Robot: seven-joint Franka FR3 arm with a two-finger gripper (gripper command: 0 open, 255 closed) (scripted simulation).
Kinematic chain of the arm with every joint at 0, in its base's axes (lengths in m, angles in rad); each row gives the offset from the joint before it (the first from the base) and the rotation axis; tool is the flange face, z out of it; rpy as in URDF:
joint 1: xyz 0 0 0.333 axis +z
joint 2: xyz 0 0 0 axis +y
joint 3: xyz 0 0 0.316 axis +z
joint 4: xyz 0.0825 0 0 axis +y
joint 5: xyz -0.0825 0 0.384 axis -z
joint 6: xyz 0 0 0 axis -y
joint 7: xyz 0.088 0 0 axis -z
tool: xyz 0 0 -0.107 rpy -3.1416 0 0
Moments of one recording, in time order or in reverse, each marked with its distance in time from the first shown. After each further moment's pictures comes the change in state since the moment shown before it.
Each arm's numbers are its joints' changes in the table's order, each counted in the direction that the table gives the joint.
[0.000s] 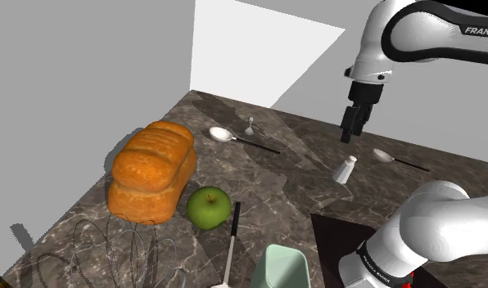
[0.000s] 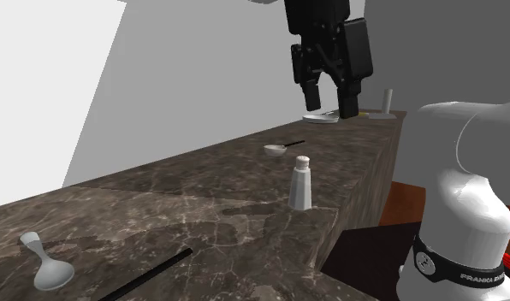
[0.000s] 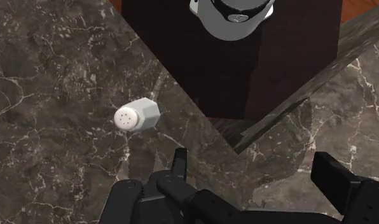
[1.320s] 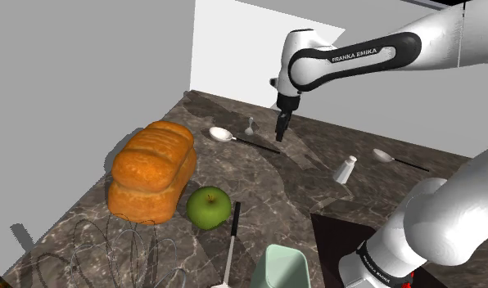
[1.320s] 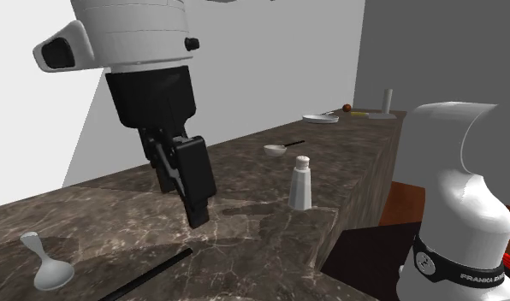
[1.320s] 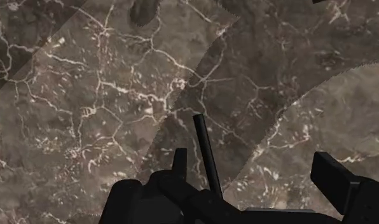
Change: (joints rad) arm 0.127 0.599 0.010 -0.199 0.070 0.509 -0.280
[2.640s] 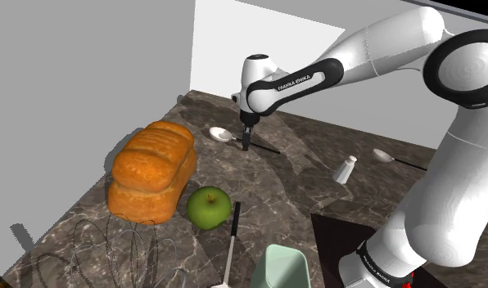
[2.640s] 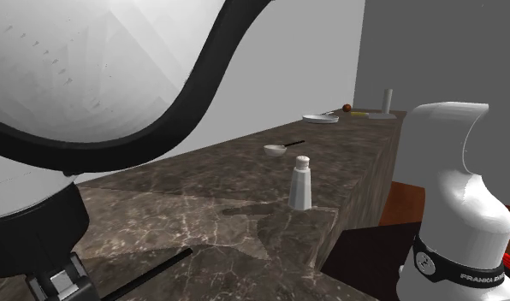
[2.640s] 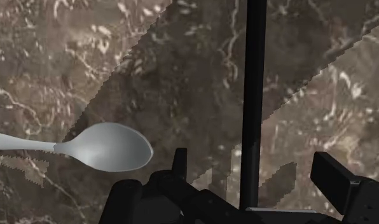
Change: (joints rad) arm 0.047 0.380 0.043 -0.196 0.055 0.253 -0.111
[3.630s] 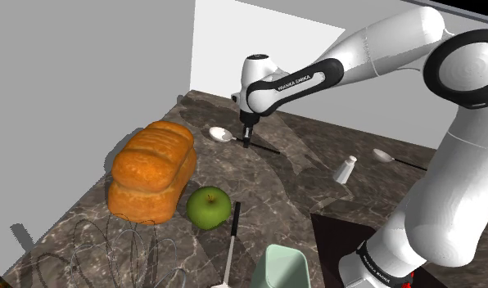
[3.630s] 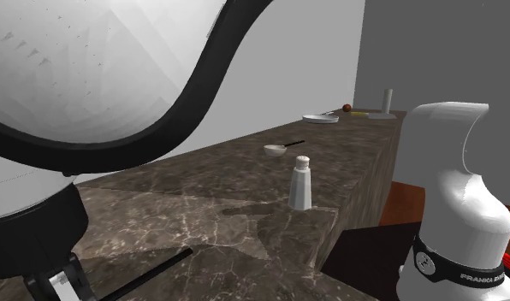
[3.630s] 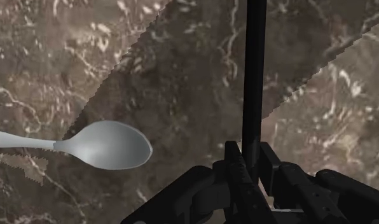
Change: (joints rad) arm 0.001 0.000 0.001 0.001 0.000 0.004 0.000
